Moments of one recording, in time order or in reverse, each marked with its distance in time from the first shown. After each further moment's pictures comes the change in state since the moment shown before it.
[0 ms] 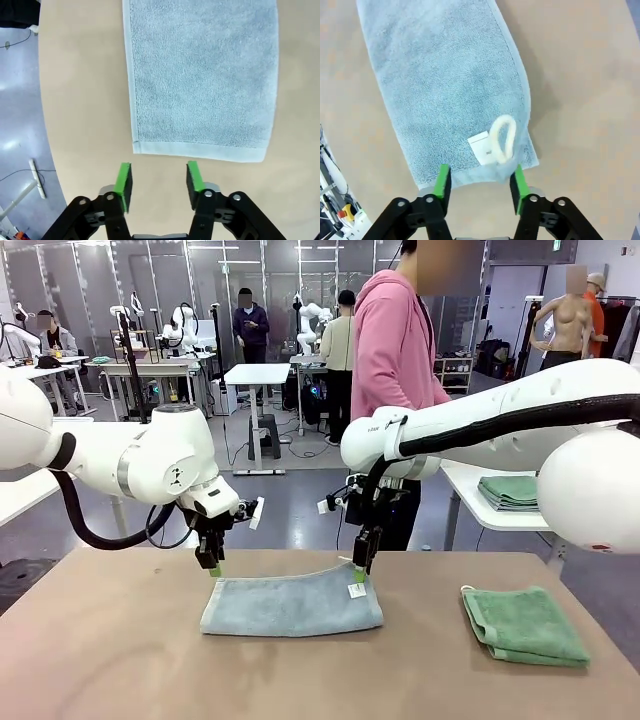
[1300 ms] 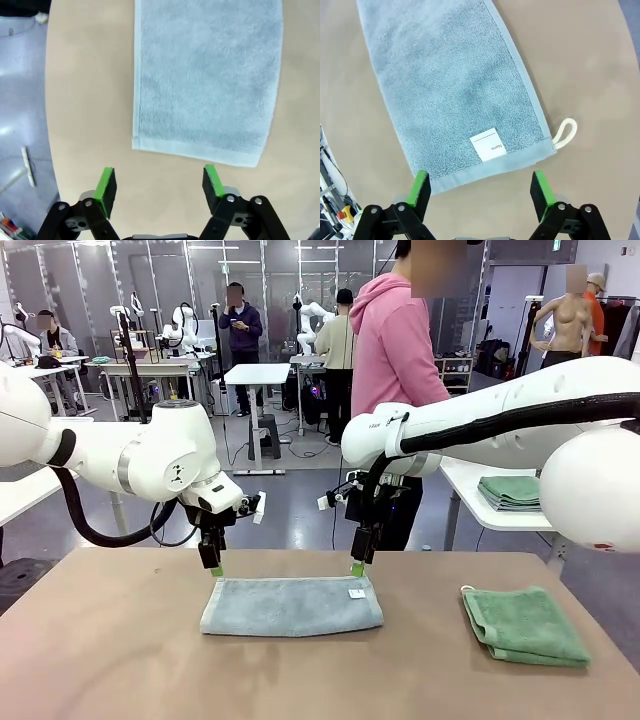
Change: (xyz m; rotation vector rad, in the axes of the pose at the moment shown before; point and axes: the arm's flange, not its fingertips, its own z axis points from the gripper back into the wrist) left arm 0.001 -0.001 0.008 0.006 0.014 0.109; right arm 0.001 0.001 0.006 -0.007 -0.011 0.001
